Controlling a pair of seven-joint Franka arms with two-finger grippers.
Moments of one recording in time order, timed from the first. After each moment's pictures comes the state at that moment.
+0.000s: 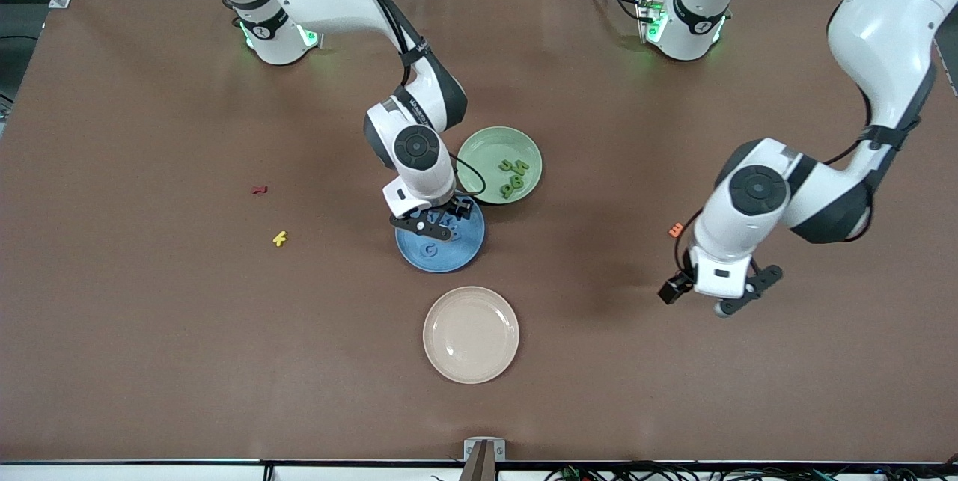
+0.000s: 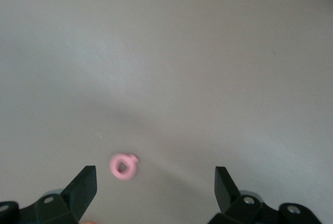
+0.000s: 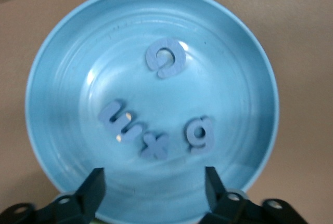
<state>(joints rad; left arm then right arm) 0.53 0.70 -0.89 -1.70 0.85 2.18 -1.22 0.84 0.64 -0.14 -1.68 0.19 2.25 0.89</state>
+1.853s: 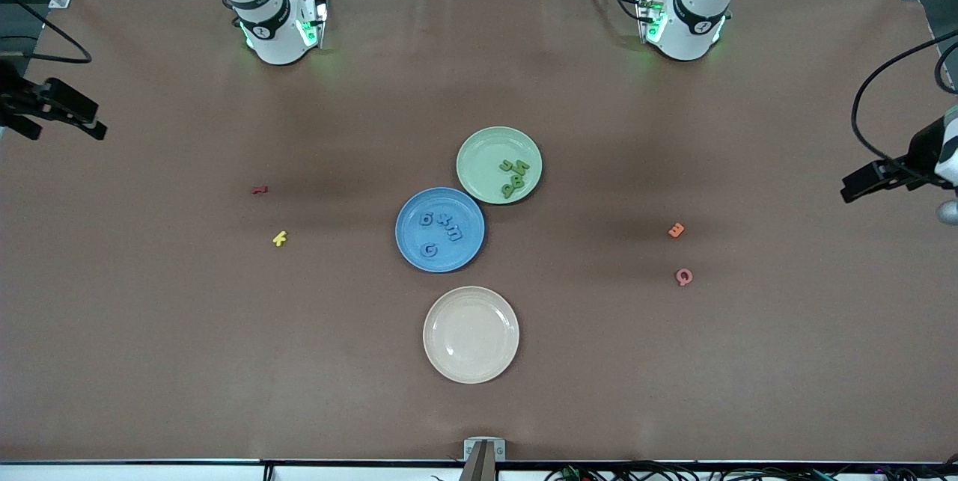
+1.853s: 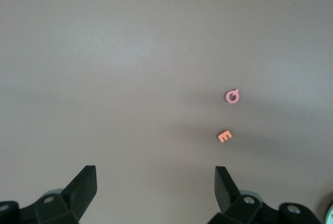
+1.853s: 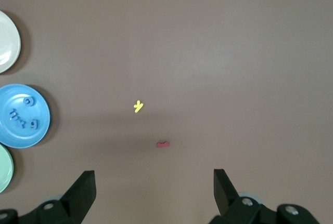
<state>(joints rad) 0.14 0.07 -0.09 -1.64 0.07 1.73 -0.13 0.12 -0.09 -0.18 -1.61 0.00 1.59 -0.03</state>
